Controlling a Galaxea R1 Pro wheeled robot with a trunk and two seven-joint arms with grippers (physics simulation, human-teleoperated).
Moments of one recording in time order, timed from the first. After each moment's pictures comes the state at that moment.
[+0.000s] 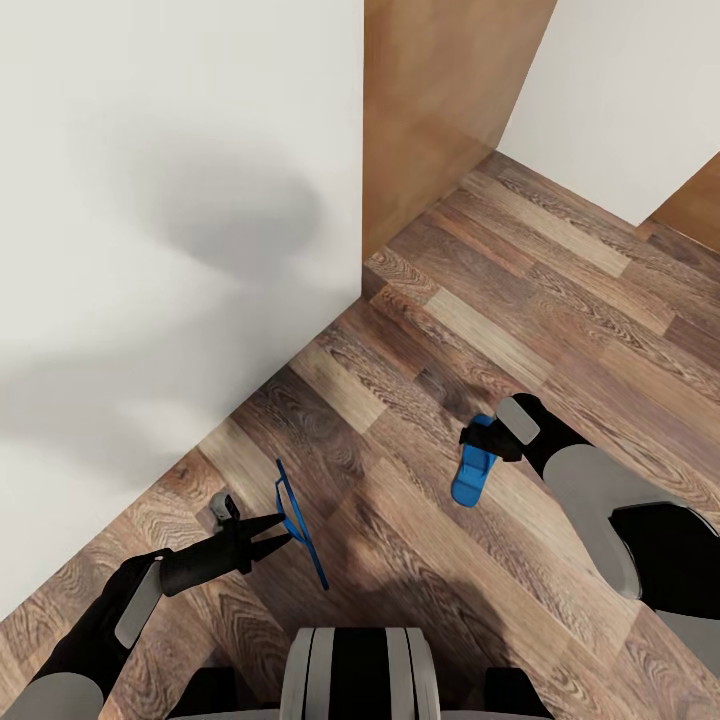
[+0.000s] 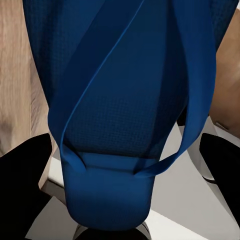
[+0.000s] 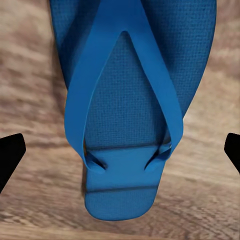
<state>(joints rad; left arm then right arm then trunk) -0.50 0.16 0.08 -0.85 0.54 1.01 -1.27 -1.23 -0.09 0.20 -0.30 -0.76 0.75 -0.41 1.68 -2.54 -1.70</state>
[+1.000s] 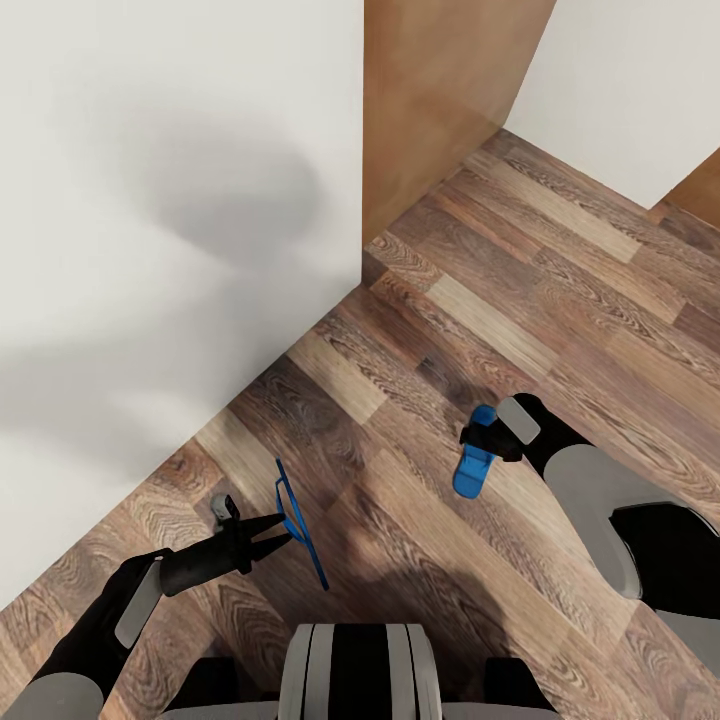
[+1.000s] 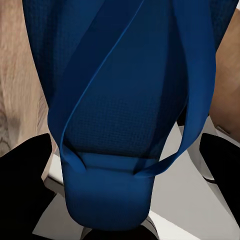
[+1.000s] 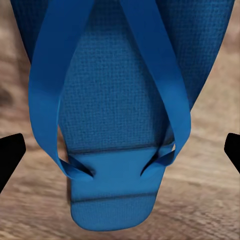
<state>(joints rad) -0.50 0.16 0.08 -0.85 0.54 1.01 -1.27 -1.23 -0.09 0.19 -0.30 -0.76 0.75 -0.41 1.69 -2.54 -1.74</state>
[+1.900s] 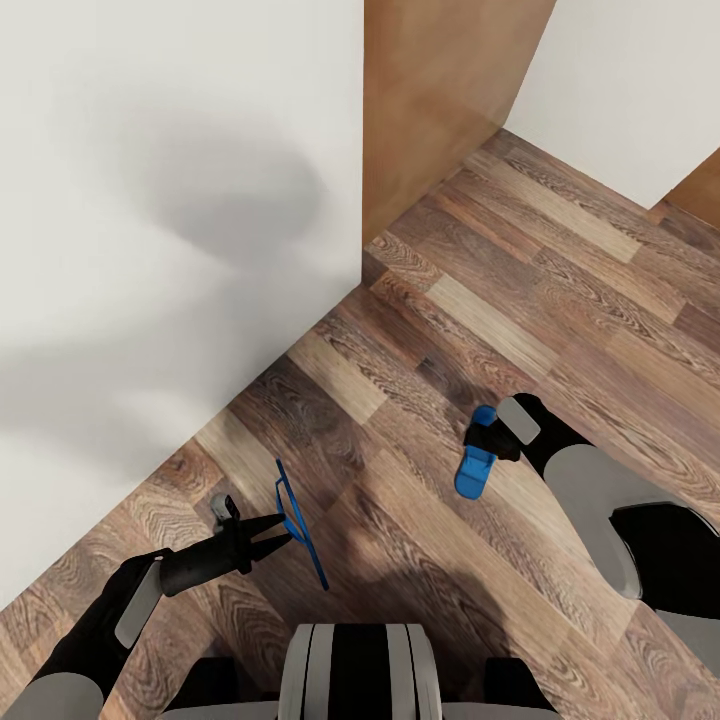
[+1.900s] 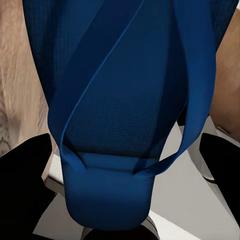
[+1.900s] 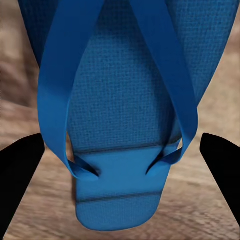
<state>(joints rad) -0.50 0.16 0.08 -0.85 0.54 1.01 -1.27 -1.23 -0.09 0.19 -0.30 -0.76 0.75 -0.41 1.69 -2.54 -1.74</state>
